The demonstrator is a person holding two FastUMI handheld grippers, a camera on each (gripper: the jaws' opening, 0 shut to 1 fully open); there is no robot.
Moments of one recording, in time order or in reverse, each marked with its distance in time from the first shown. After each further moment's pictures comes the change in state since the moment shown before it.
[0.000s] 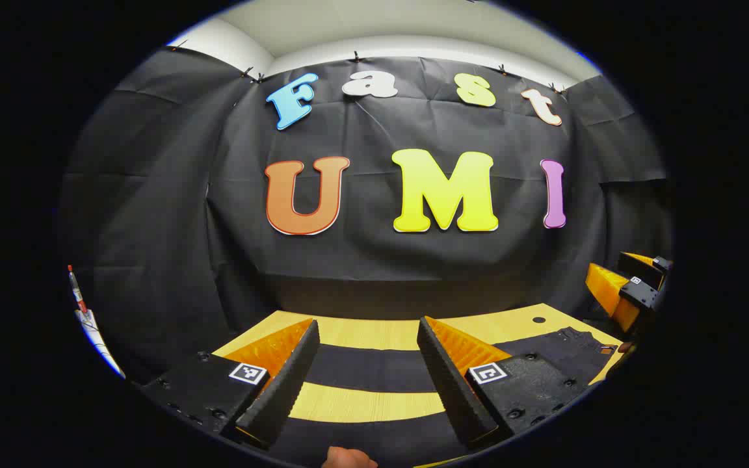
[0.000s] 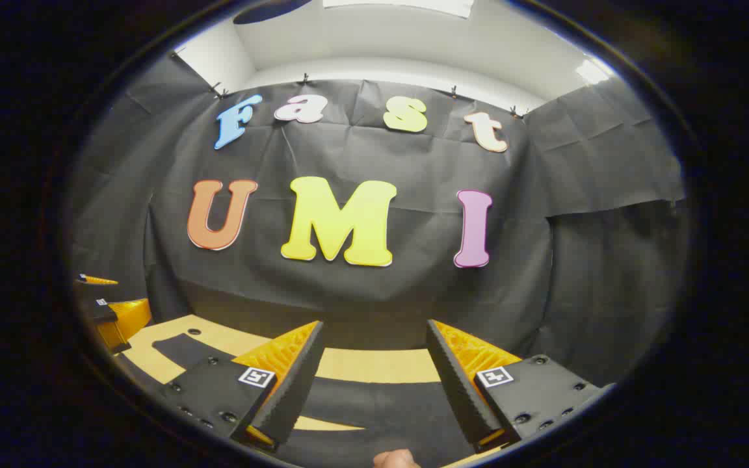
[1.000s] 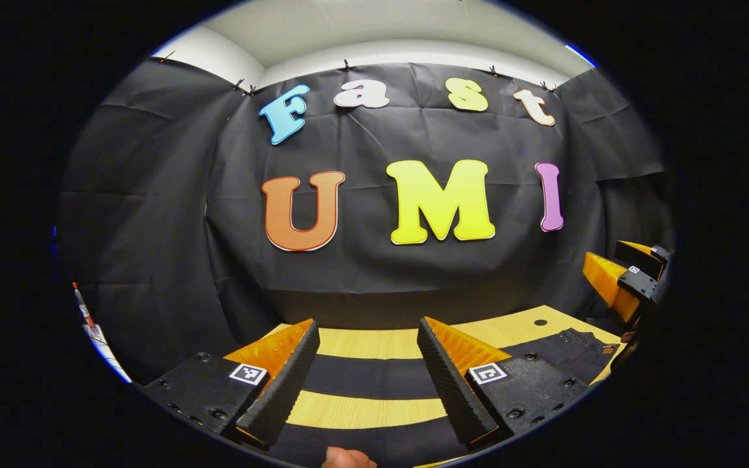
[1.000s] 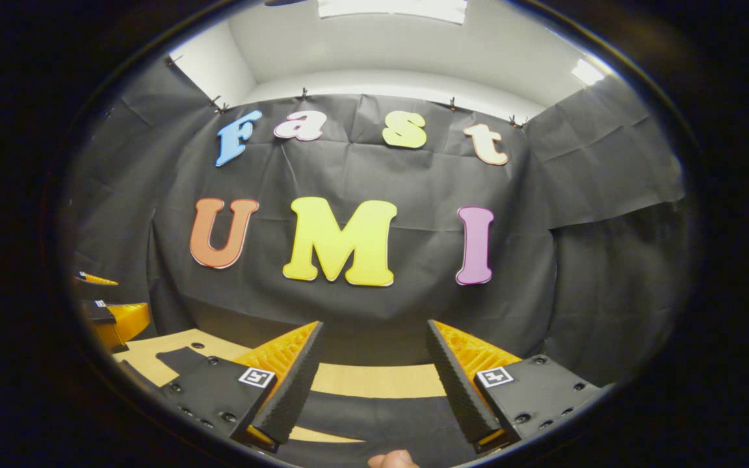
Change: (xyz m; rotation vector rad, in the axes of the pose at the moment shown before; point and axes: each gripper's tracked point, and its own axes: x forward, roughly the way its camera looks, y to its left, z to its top) left arm -0.011 -0.001 0.023 0.041 -0.029 0.020; right arm 0.001 0.000 0.016 0.031 -0.057 0.036
